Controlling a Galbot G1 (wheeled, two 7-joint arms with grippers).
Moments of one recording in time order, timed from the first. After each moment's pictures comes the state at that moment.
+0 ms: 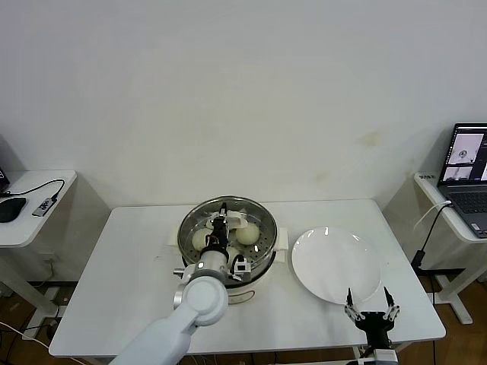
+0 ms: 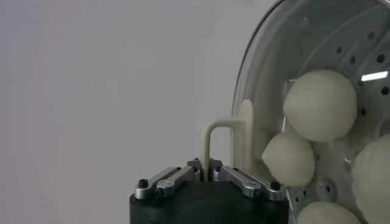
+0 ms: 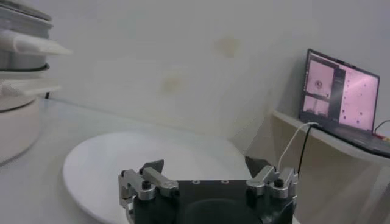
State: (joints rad) left arm 0.81 -1.20 0.18 -1.83 1.26 0.69 0.31; right arm -1.62 1.58 0.74 1.87 -0.18 0.12 0.02
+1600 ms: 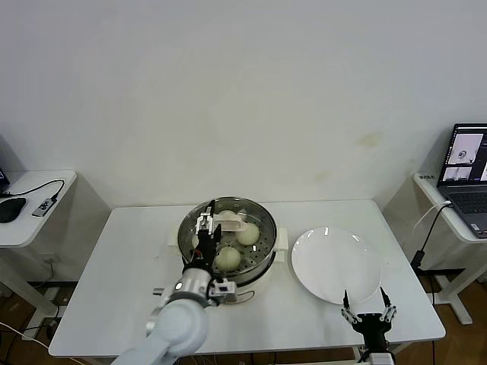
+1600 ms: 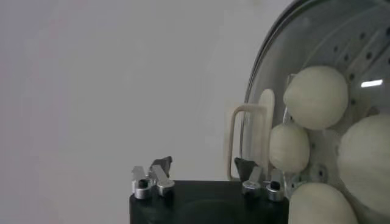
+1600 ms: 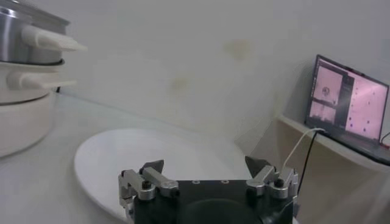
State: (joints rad) left arm 1.03 -1.12 0.06 -2.07 1.15 0.62 0.22; right arm -1.64 1.58 0.73 1.90 -0.24 0.13 0.02
